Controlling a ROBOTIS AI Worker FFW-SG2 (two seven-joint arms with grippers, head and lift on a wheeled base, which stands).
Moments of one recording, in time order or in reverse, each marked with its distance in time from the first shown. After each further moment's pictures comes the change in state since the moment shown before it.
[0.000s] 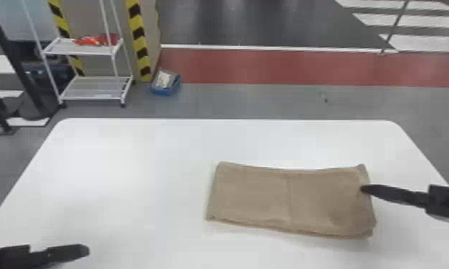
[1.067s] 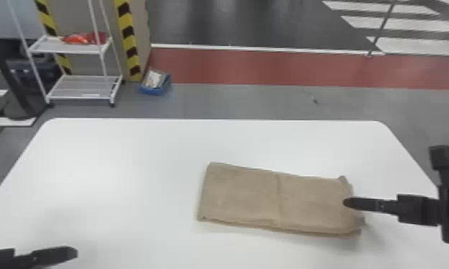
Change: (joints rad) left arm -0.002 -0.005 0.008 0.001 -0.004 0.000 -0.008; right arm 0.030 0.007 0.095 0.043 0.139 -0.129 0.000
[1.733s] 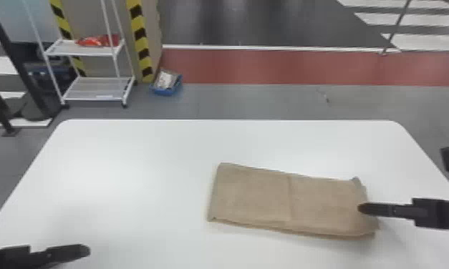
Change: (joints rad) left arm 0.007 0.008 0.016 0.006 0.003 0.000 -0.004; right arm -0.011 -0.003 0.038 0.033 0.083 -0.017 0.000
